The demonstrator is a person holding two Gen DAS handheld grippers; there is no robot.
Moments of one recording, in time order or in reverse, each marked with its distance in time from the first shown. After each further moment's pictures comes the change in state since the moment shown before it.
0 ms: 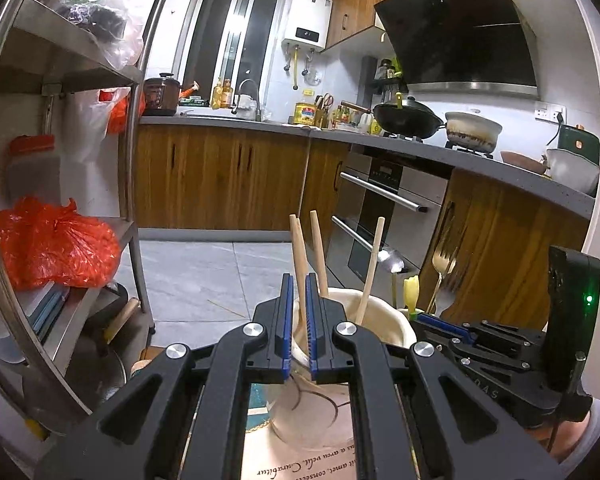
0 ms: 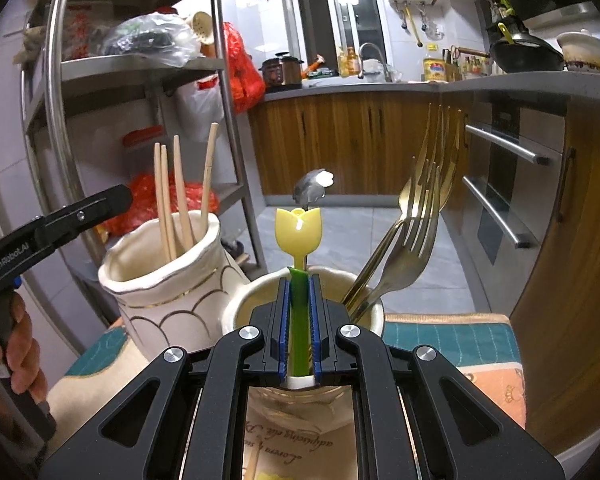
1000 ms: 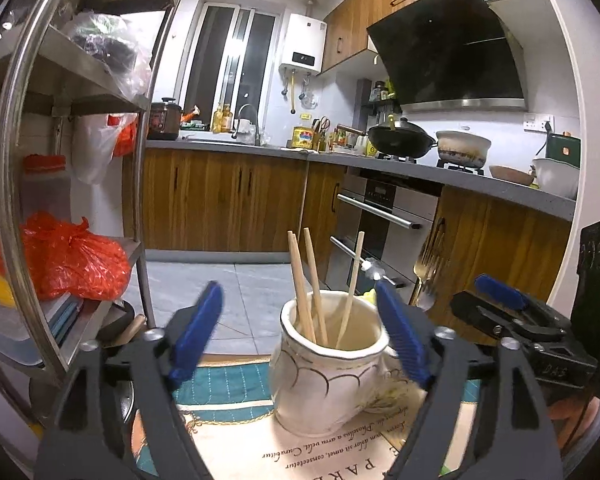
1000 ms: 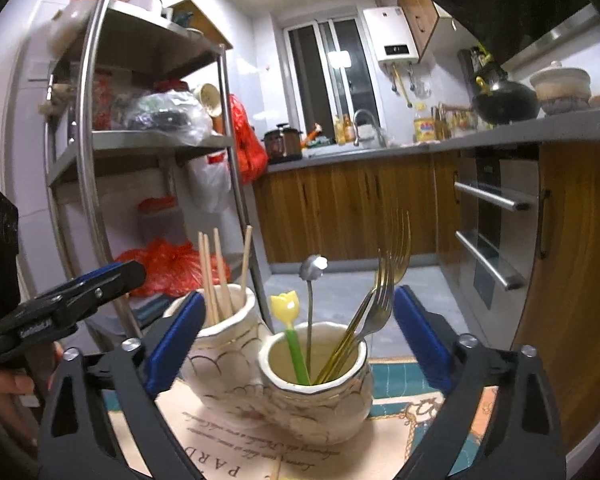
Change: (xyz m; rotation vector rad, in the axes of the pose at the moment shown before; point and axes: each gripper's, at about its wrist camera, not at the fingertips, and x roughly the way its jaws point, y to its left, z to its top) left arm -0.050 -0.006 -0.006 0.020 -0.094 0.006; right arm -0.073 0.002 0.001 0.030 -0.279 0.011
